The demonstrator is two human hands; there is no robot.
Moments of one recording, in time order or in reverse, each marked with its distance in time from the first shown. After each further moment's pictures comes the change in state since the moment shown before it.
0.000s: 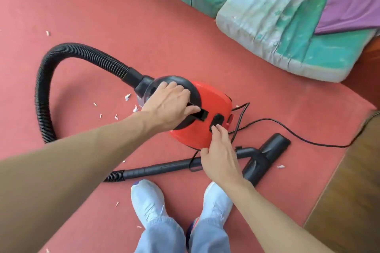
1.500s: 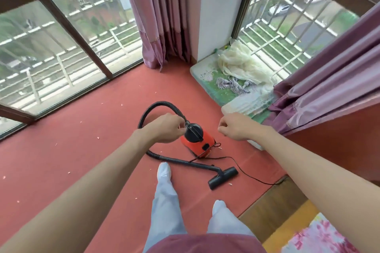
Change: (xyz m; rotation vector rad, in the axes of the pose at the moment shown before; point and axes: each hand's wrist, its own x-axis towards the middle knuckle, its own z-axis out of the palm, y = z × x) left_hand -0.397 0.227 -0.508 -0.488 -0.001 -0.490; right_hand -0.404 -0.210 -0.496 -0.653 -0.249 -0.630
